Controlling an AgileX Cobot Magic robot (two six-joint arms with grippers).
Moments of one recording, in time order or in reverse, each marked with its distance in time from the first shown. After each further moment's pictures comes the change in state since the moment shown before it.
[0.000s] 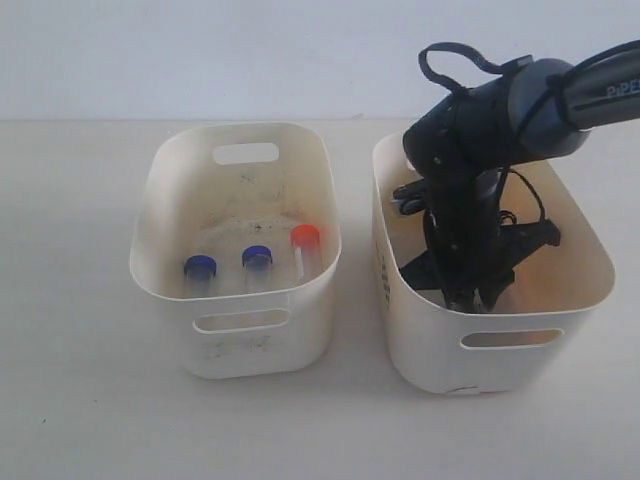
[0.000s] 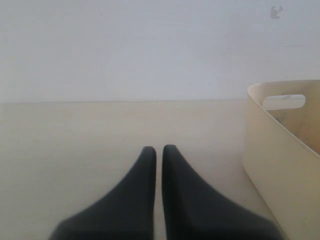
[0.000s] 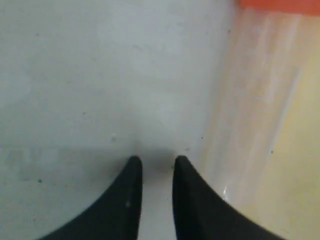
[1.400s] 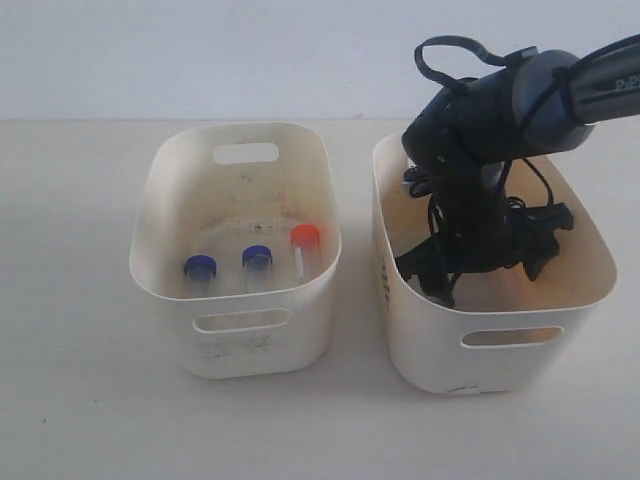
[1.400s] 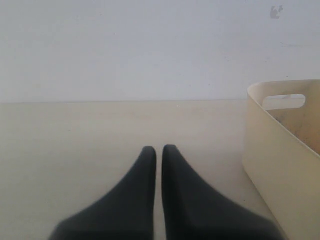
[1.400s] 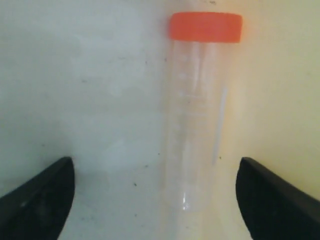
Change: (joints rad) left arm 0.000 0.000 0.000 0.000 0.000 0.000; right arm 0.001 -0.020 0.000 -0.139 0.019 0.166
